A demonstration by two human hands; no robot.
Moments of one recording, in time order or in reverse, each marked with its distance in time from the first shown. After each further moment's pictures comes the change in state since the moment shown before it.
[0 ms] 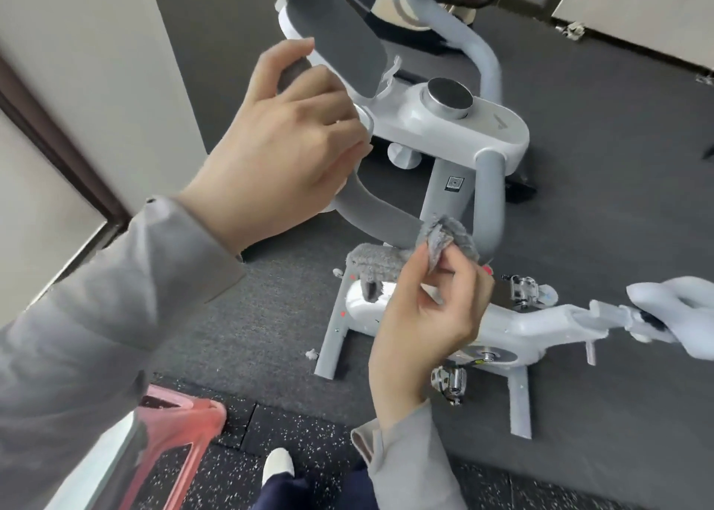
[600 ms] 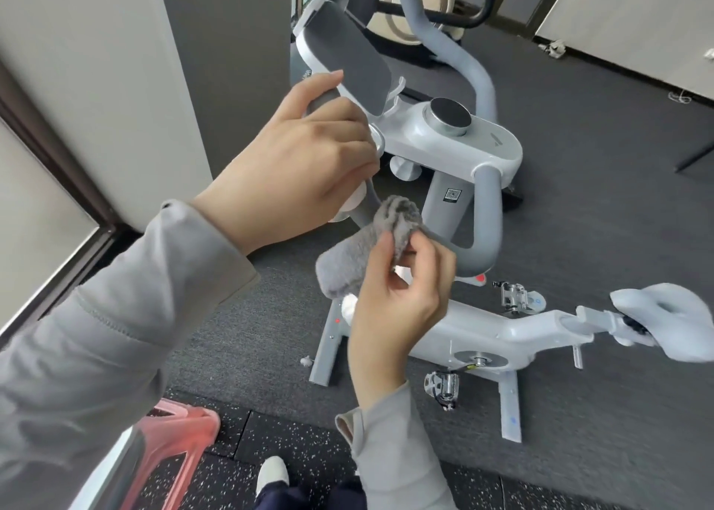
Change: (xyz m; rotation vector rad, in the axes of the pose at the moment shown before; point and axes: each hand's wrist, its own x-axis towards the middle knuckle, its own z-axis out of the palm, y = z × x) left_hand -0.005 -0.016 -0.009 -0.161 -0.056 0.105; right_hand -0.011 -0.031 0.022 -0.047 -0.150 -0.133
